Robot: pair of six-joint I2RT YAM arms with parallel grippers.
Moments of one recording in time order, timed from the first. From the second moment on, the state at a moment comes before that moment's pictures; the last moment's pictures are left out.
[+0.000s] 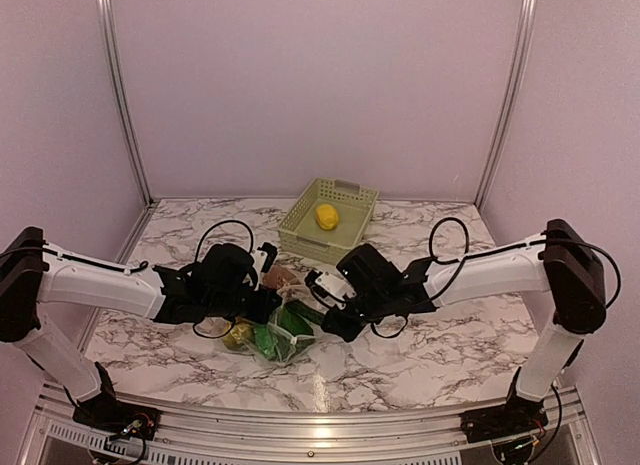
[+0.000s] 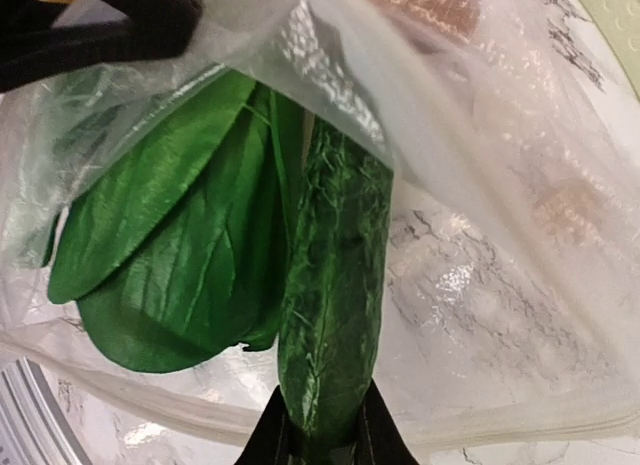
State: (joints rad) left arm -0.94 1.53 0.79 0.06 -0.09 -0.46; right arm 0.98 1.75 1.02 -0.20 -0.12 0.11
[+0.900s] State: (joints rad) left arm -0.93 1.60 0.82 0.06 -0.18 -0.50; right arm 1.03 1.22 0.89 -0.62 -0.21 0.13
